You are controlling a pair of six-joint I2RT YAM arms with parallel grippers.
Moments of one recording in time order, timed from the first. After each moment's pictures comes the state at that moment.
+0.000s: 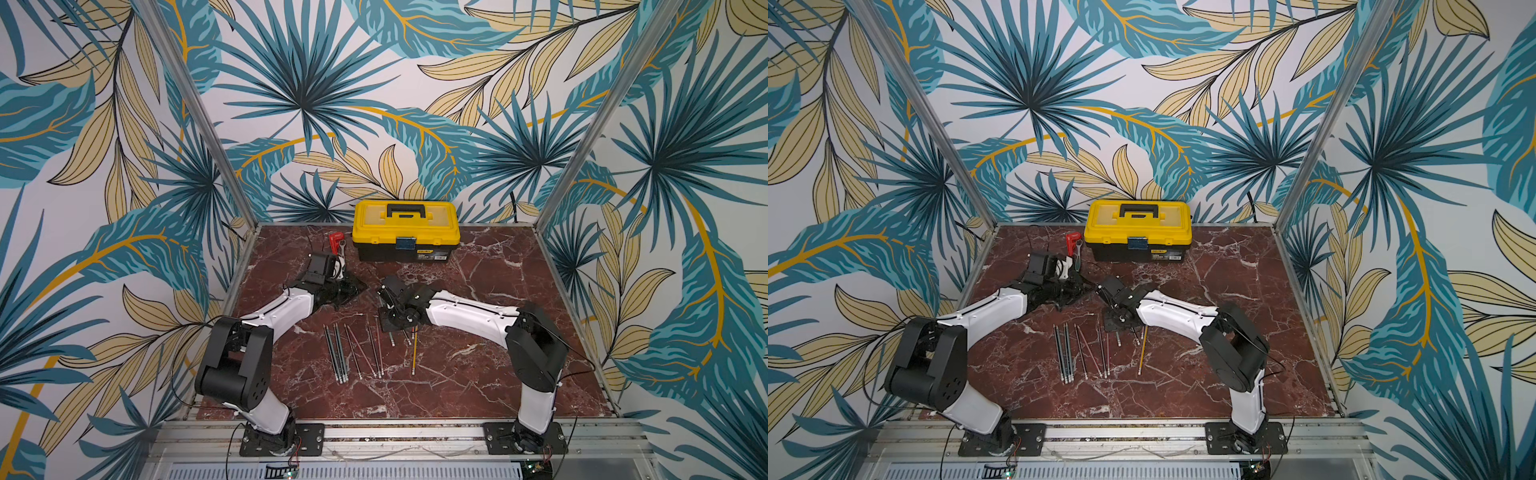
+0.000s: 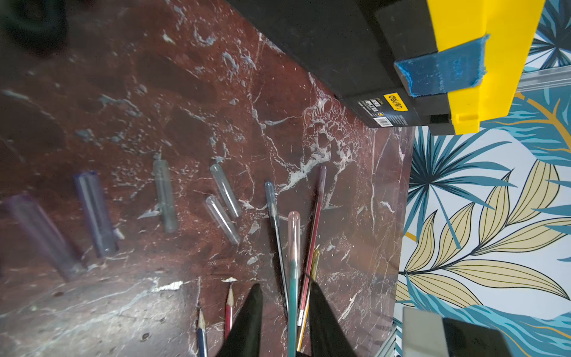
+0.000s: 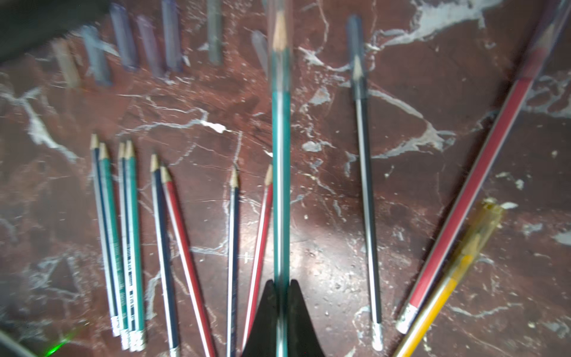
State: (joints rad) left arm -0.27 1.60 0.97 -0.15 0.49 -0.83; right arm 0.85 1.89 1.39 -0.60 0.03 0.63
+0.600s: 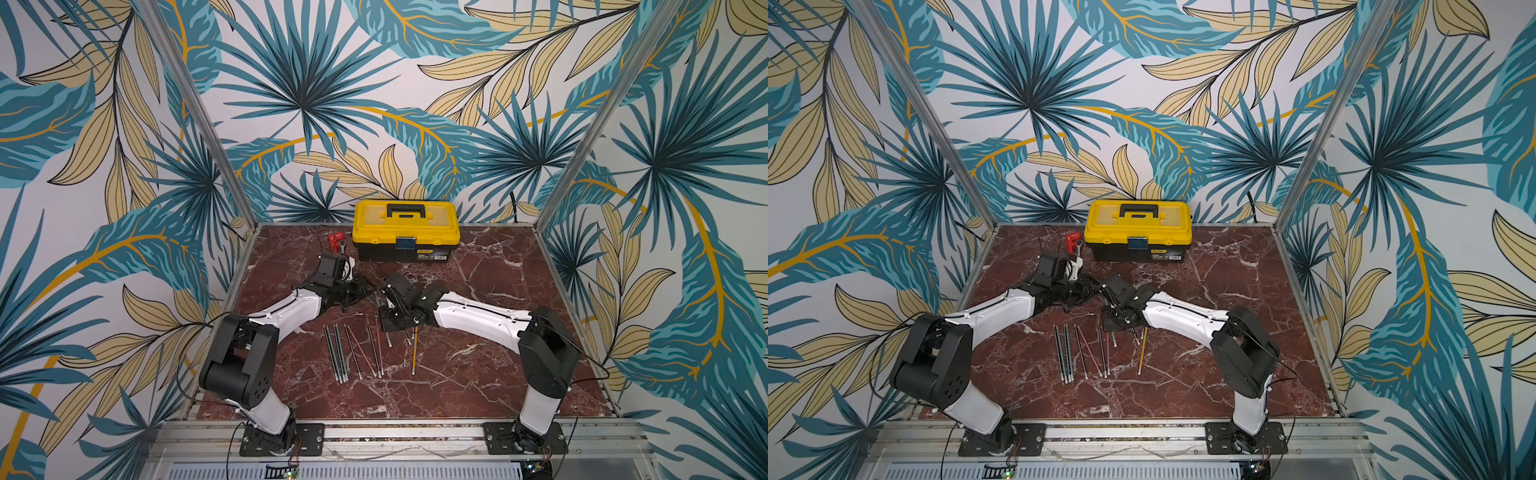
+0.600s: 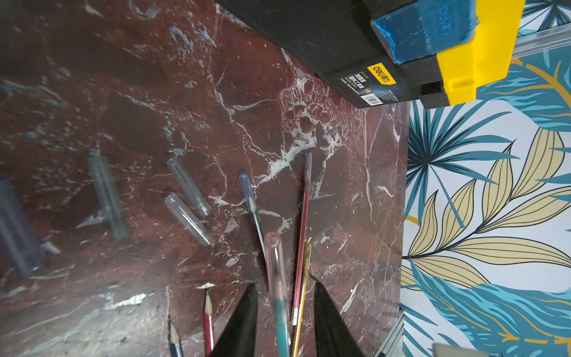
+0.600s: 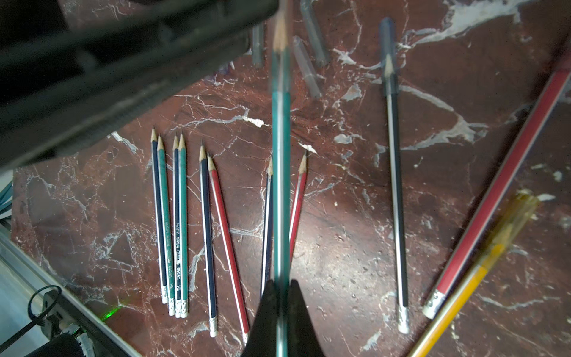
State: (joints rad) left arm -0.32 1.63 0.97 -0.11 0.48 -0.81; right arm 0.85 1.83 1.35 -0.55 -0.04 0.65
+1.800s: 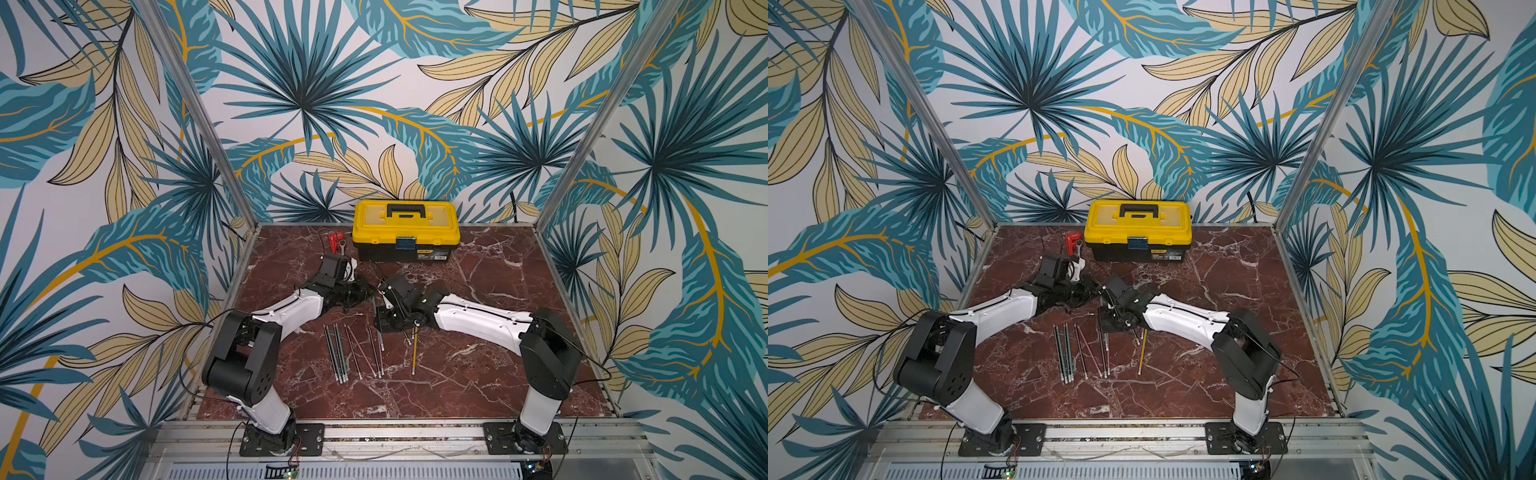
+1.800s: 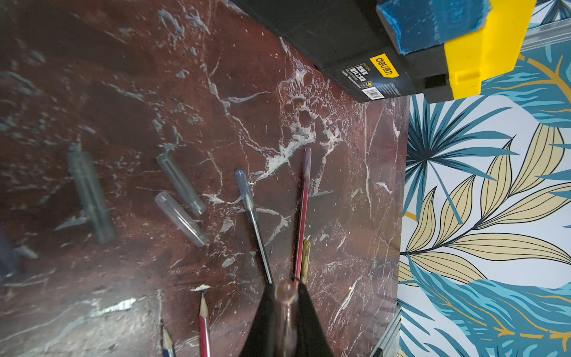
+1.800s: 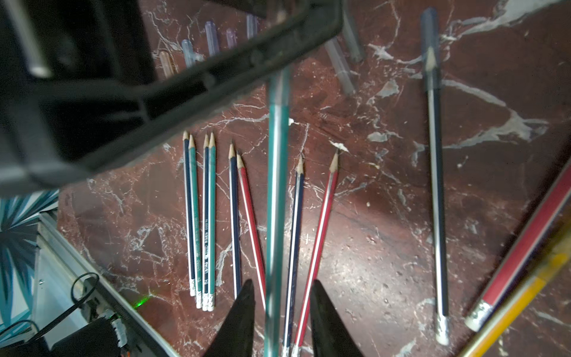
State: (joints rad) left arm -0.32 1.64 0.97 -0.10 0.50 -0.82; right arm 0.86 1.83 1.33 -0.49 -0.08 0.69
